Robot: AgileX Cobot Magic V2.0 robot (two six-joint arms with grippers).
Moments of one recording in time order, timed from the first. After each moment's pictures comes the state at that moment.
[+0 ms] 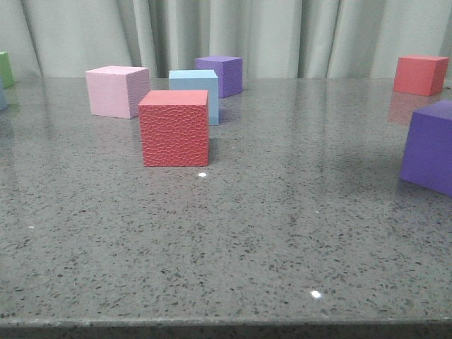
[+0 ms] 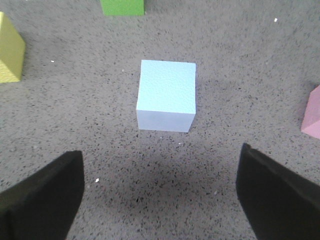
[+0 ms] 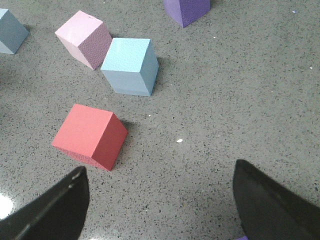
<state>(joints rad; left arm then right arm) 0.12 1.41 -1.34 -0.02 0.81 -0.05 0.51 1.11 -1.13 0.05 0.69 0.25</state>
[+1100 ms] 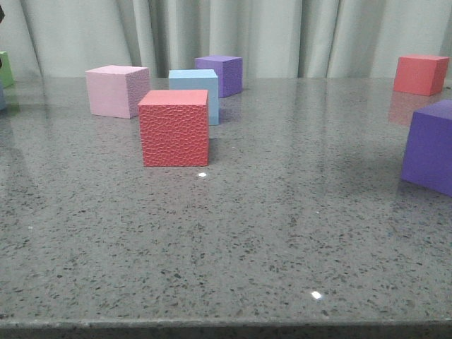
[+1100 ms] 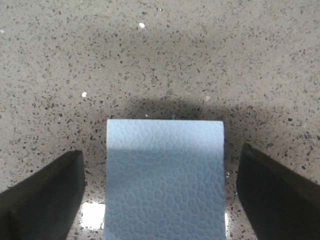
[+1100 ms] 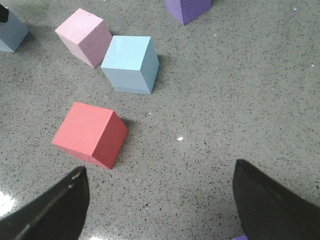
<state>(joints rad) 0.12 1.95 -1.80 -0.05 0.98 0.00 0.51 1.11 -1.13 0.05 0.70 0.25</state>
